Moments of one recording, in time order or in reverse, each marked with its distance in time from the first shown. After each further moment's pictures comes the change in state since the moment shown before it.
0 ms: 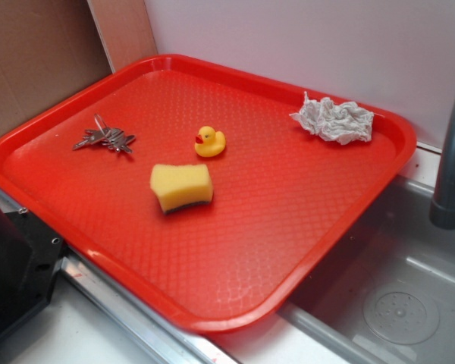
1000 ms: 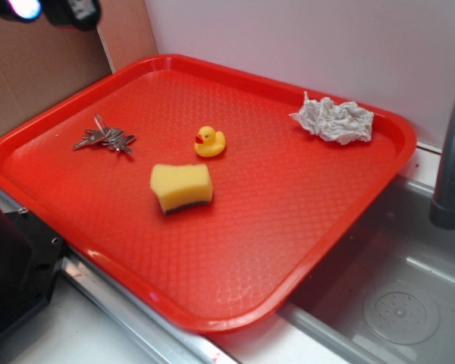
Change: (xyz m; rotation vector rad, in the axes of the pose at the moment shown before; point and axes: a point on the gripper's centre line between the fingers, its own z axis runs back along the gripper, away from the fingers) arm 0.044 0.005 -0.059 -0.033 -0.055 0.178
